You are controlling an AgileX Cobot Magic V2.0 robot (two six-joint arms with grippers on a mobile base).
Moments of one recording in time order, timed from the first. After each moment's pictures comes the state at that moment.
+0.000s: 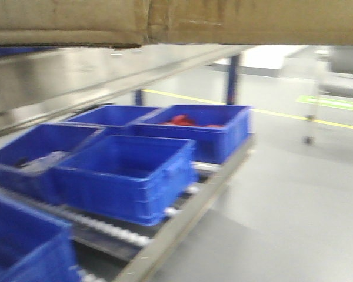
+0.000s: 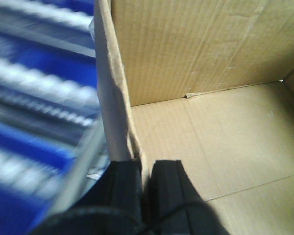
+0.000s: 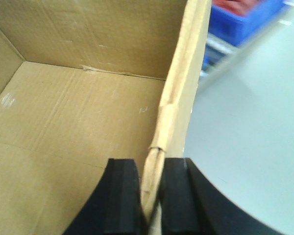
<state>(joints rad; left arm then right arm) -0.36 1.34 -1.82 0.09 1.25 -0.26 0.38 1.23 -1.70 0.15 1.23 0.07</state>
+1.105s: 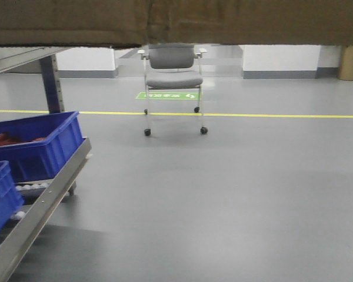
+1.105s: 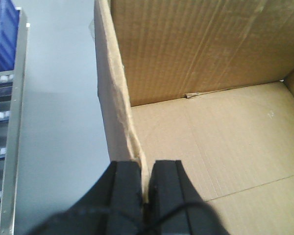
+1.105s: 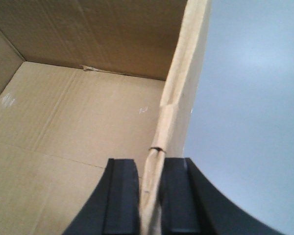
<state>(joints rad) -0.36 1.34 -1.82 0.09 1.25 -0.26 0.38 1.23 -1.70 0.15 1.23 0.07</state>
